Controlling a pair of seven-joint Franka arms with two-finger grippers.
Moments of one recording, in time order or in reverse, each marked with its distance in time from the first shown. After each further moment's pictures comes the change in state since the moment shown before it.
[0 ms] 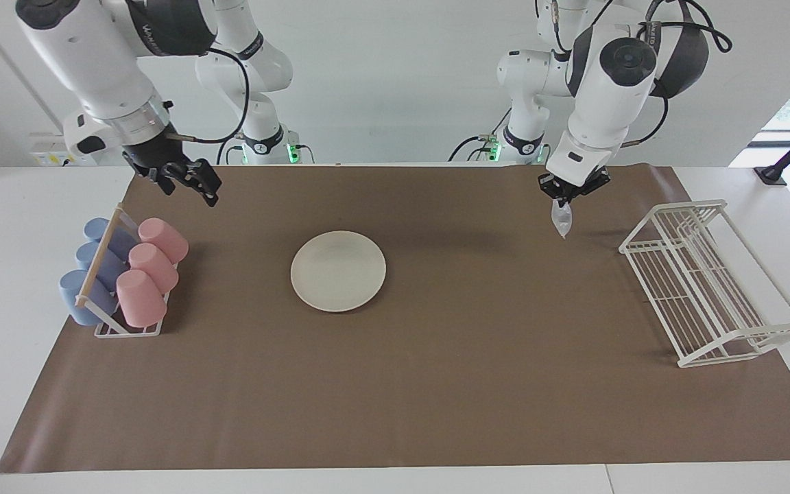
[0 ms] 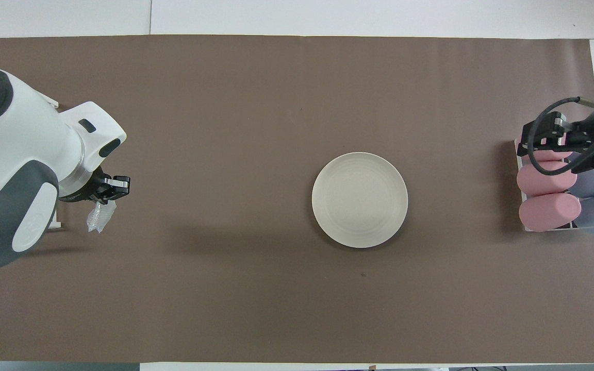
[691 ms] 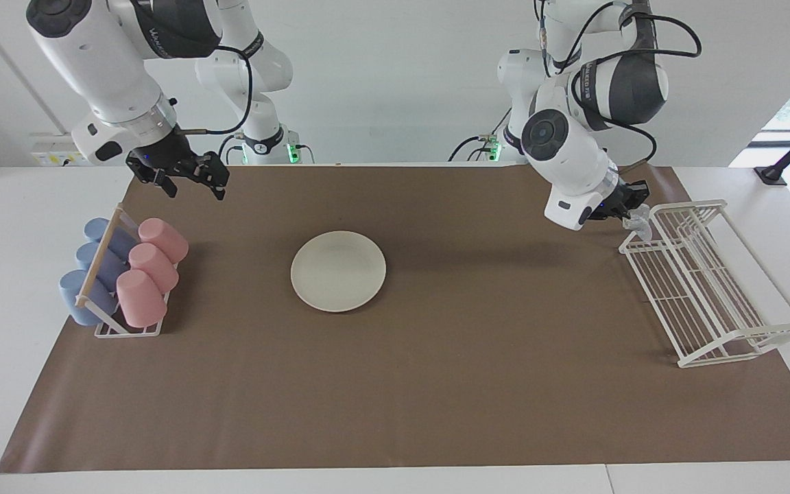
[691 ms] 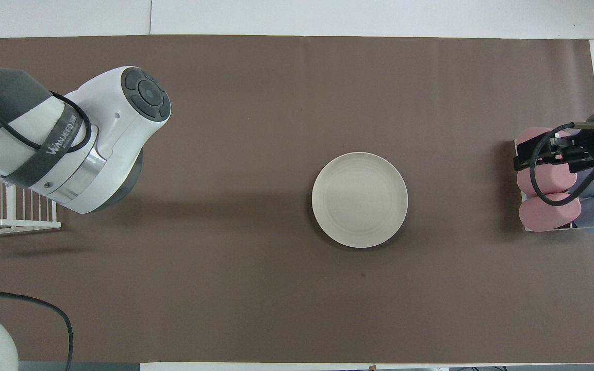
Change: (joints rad) left arm -0.061 0.243 0.002 0.097 0.728 -0.143 -0.025; right arm 0.091 -0.014 -0.077 -0.023 0.000 -0.005 -0.233
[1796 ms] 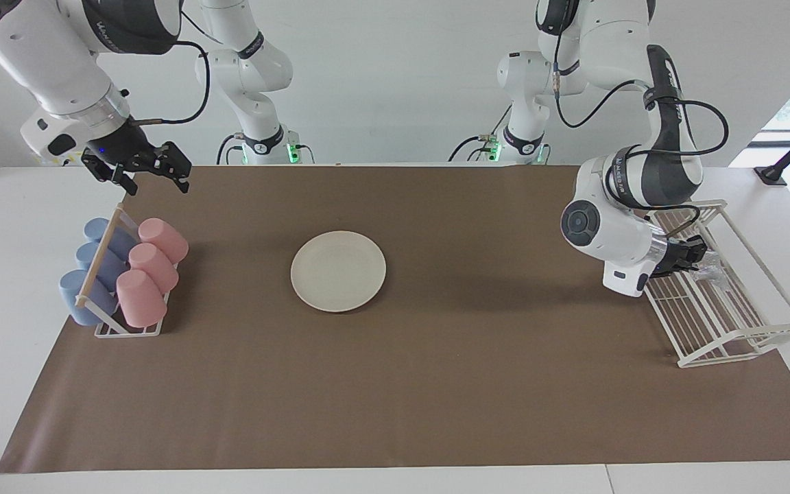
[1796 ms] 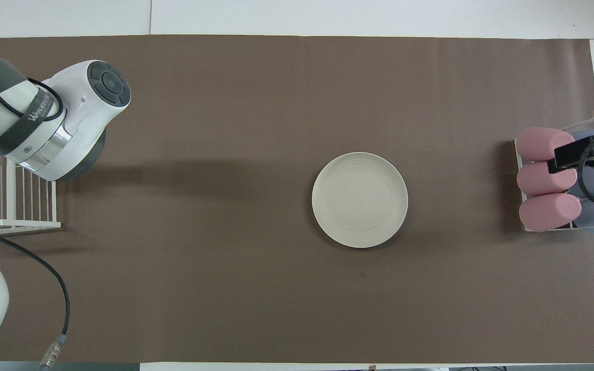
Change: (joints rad) left arm 0.177 0.128 0.017 0.004 0.061 0.243 -0.193; right arm -0.029 -0.015 -0.053 0.002 -0.003 -0.014 -0.121
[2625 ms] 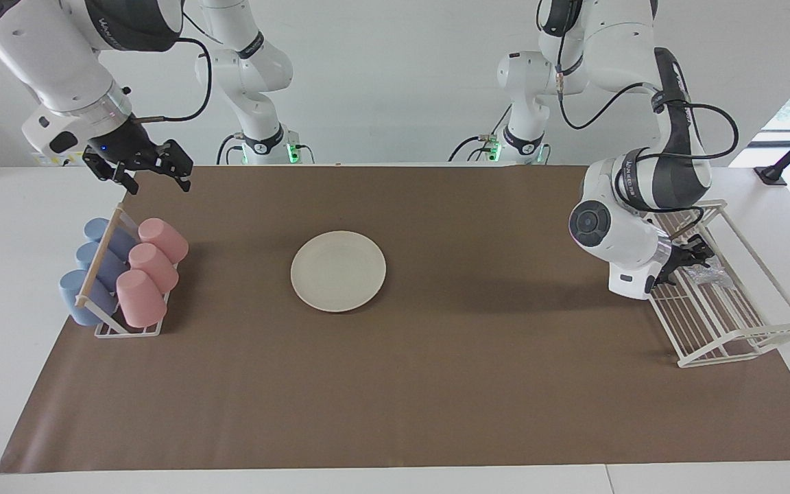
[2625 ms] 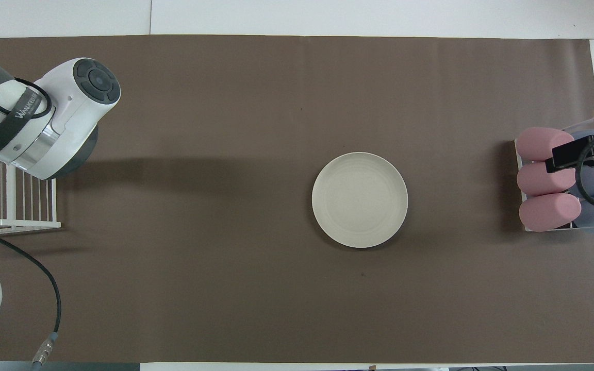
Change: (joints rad) left arm 0.016 0.004 0.000 0.000 -0.035 0.042 -0.056; right arm 0.004 -0.001 0.008 0.002 0.000 0.000 0.000
